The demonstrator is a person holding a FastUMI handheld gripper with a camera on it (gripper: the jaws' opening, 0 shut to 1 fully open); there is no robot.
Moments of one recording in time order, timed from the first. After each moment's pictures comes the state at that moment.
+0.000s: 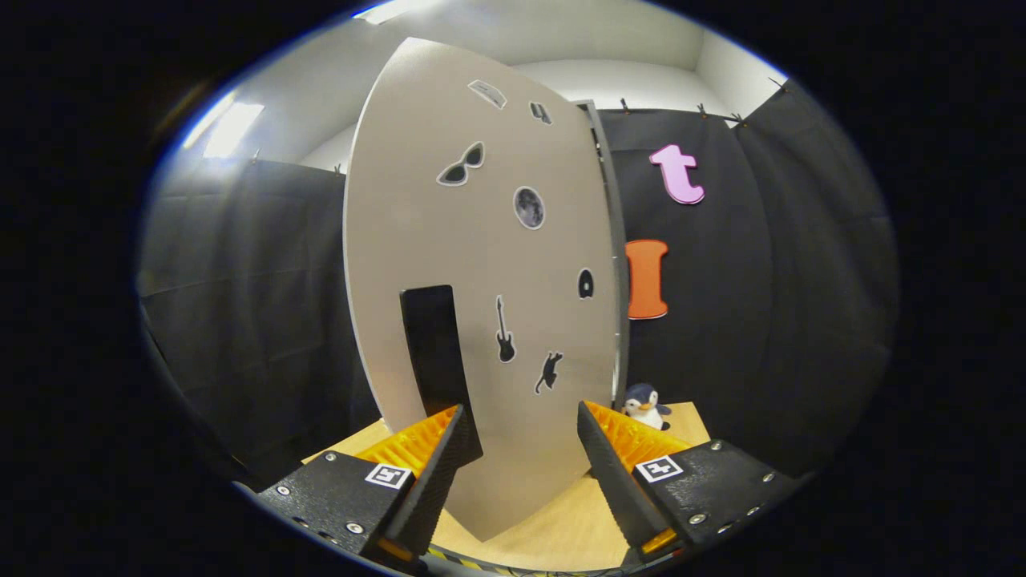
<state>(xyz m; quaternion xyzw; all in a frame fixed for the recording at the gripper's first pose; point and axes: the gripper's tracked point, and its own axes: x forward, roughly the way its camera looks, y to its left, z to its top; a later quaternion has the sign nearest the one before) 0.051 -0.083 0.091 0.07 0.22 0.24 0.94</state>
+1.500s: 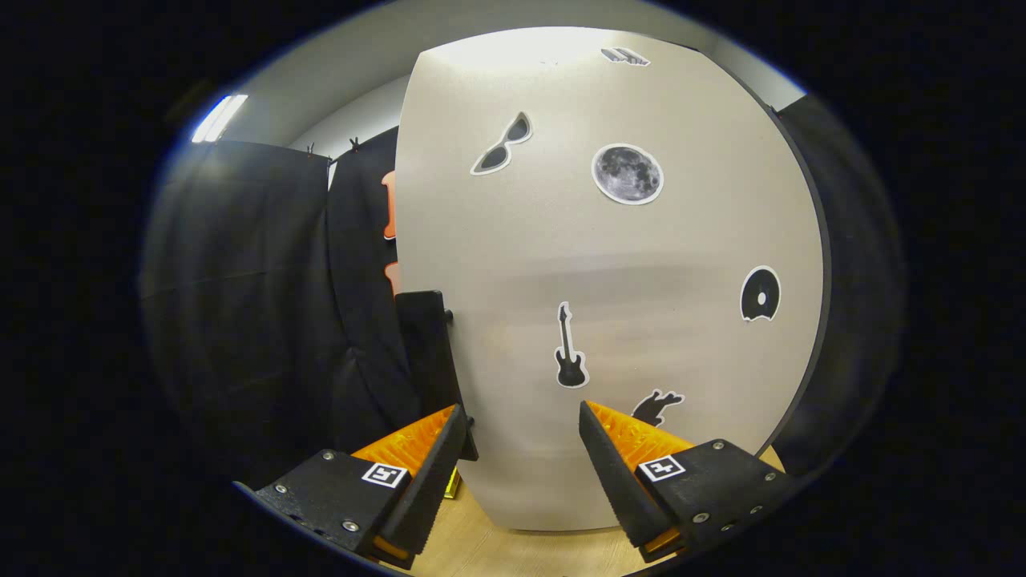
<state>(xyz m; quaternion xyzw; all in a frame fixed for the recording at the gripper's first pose) 0.180 0.106 0.053 0.07 0.23 0.19 0.95</state>
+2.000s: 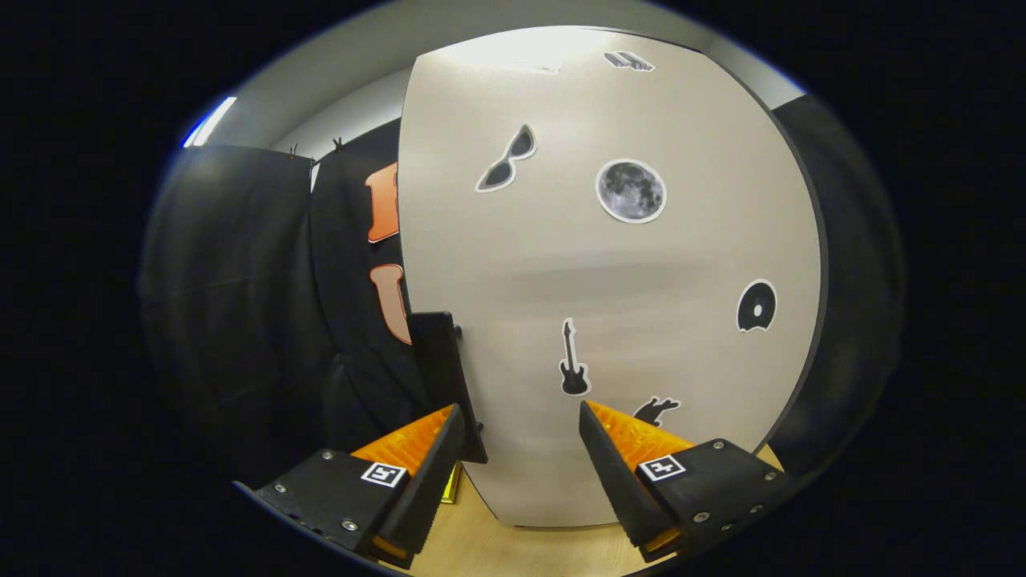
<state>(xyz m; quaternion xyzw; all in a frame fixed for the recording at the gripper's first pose) 0.169 0.101 0.080 0.07 0.22 0.16 0.96</state>
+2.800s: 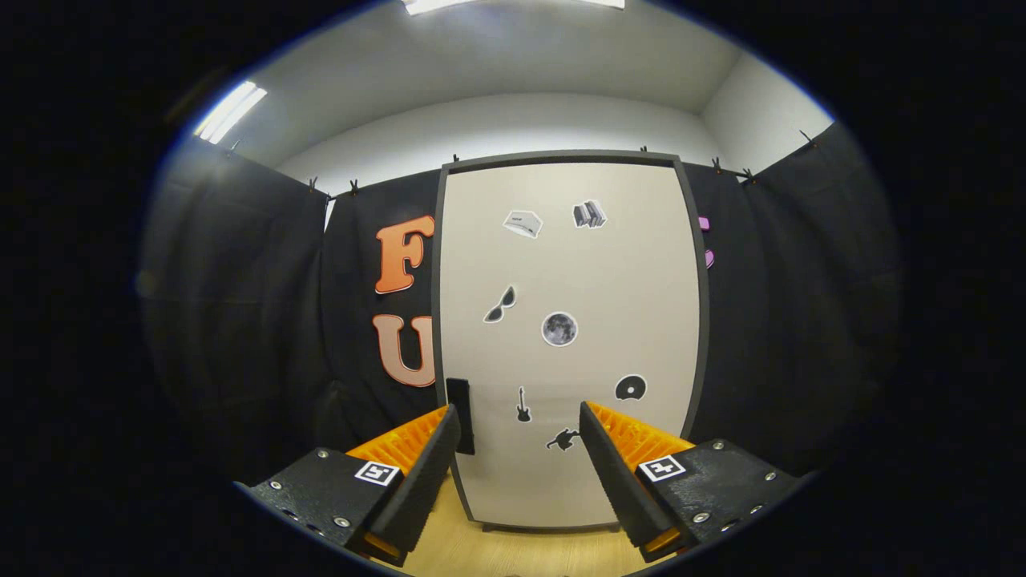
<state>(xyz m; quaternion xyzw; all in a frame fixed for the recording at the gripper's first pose) 0.080 0.018 0.207 0.03 0.12 0.12 0.99</state>
